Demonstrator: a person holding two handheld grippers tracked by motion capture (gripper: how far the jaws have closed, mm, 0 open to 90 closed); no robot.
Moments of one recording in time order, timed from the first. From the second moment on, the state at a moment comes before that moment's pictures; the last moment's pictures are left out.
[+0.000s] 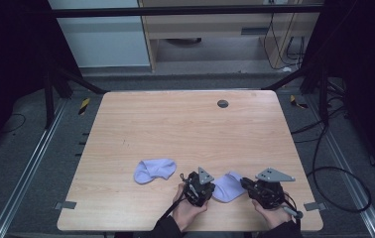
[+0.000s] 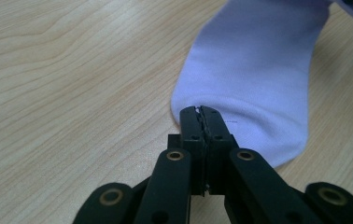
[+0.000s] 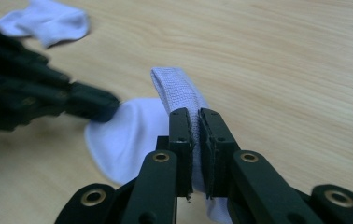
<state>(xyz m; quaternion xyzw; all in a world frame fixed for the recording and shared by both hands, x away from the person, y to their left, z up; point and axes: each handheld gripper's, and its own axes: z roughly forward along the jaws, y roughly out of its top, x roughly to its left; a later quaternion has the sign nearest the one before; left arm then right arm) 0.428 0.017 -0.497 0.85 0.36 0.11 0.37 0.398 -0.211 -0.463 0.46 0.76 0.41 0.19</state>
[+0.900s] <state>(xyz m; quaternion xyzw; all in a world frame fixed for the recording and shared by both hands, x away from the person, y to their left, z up) 0.430 0.018 -0.498 0.85 0.35 0.11 0.37 0.428 -0.244 -0.481 0.53 0.74 0.35 0.24</state>
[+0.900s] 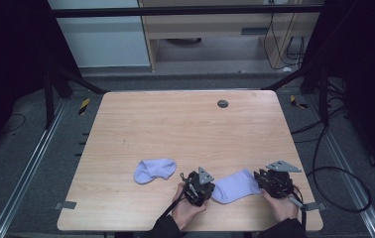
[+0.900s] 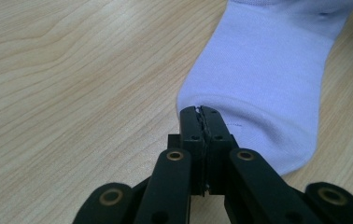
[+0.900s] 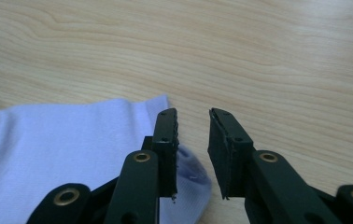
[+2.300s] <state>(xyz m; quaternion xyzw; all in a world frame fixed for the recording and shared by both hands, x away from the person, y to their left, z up) 0.440 0.252 -0.463 0.75 0.50 0.21 0.38 0.458 -0.119 -0.435 0.40 0.78 0.44 0.18</state>
